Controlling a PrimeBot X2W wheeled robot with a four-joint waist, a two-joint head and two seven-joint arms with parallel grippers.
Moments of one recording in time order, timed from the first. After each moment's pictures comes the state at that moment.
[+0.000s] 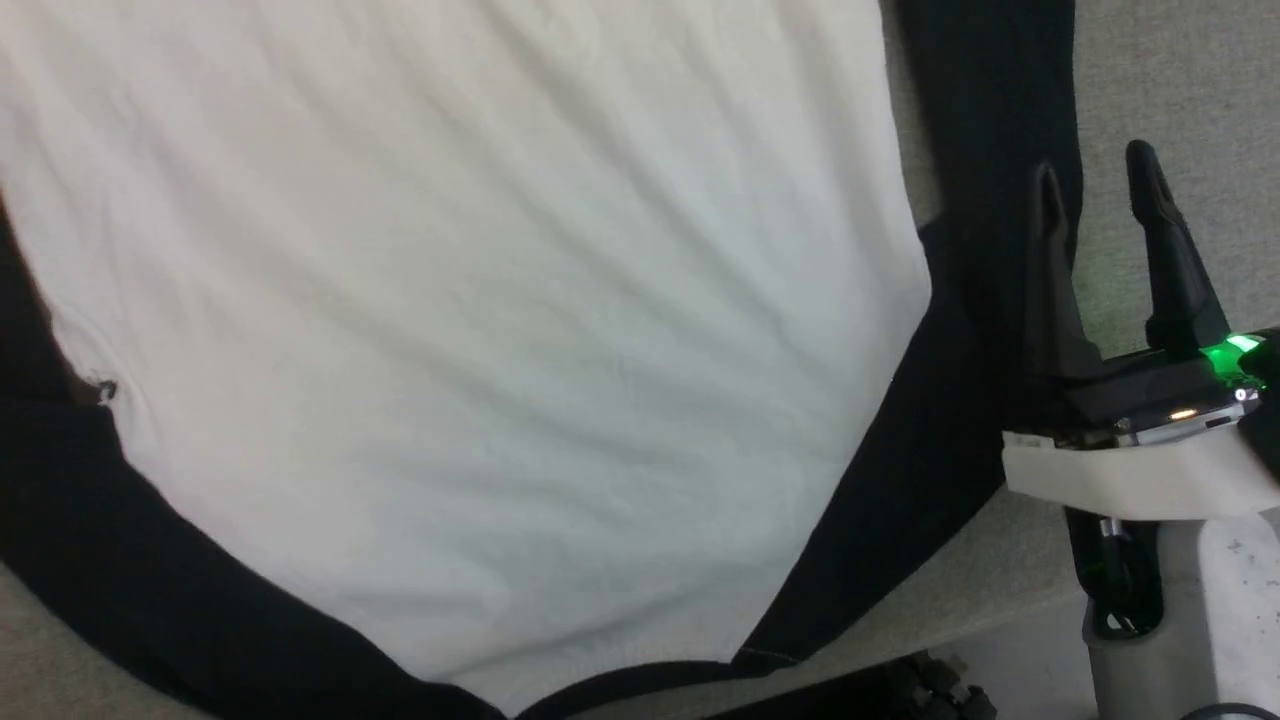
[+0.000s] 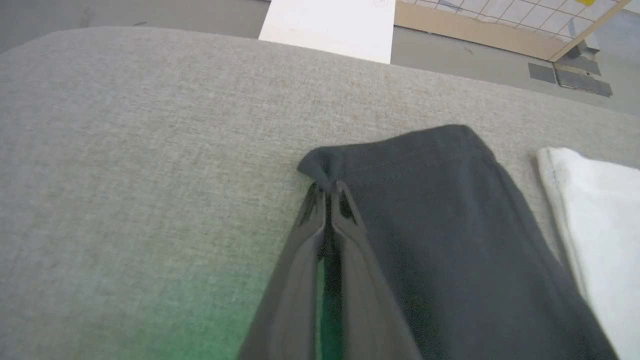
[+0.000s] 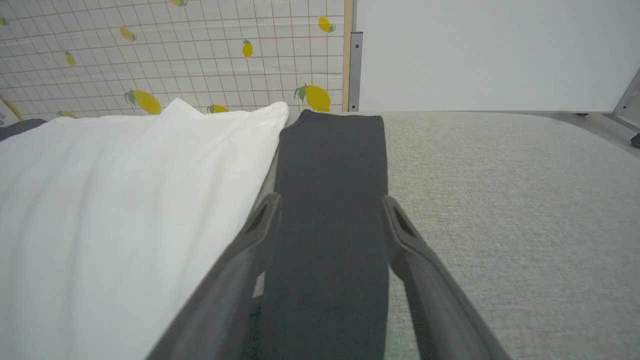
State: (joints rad) left arm -1.10 0.98 -0.41 0.26 -0.95 0.37 0.50; right arm -0.26 -0.05 0.03 -0.16 0.21 0.13 -0.26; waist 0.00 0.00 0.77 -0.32
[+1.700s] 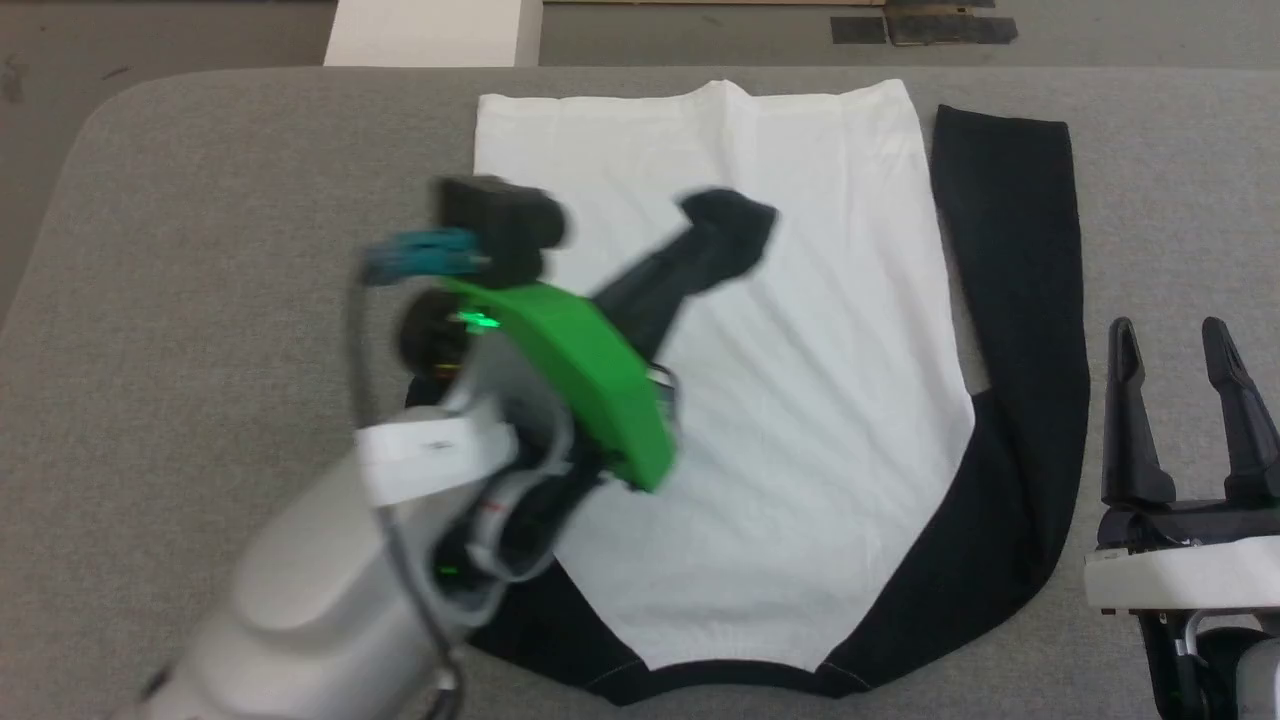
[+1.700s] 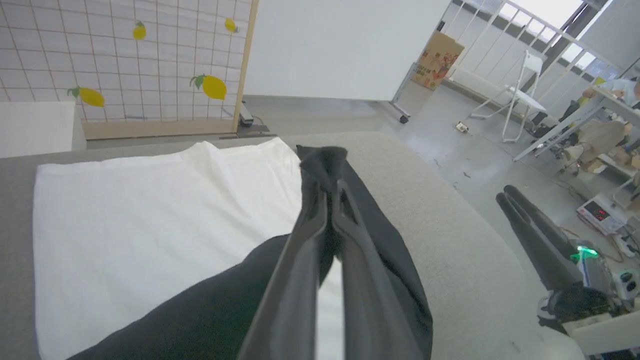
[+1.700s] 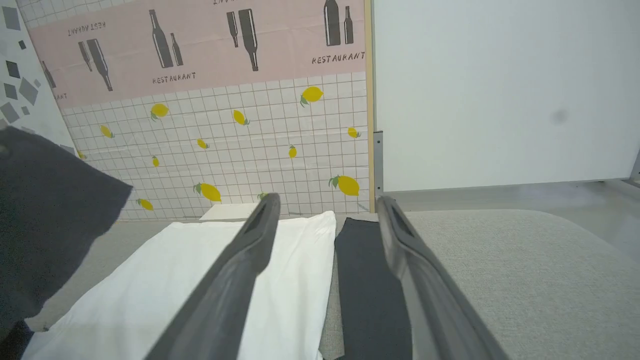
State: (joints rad) left arm -0.68 0.40 -0.77 -0.20 -0.98 0.25 0.22; right arm -0.02 -0.05 -0.14 -0.22 0.19 0.13 -0.12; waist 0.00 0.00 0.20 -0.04
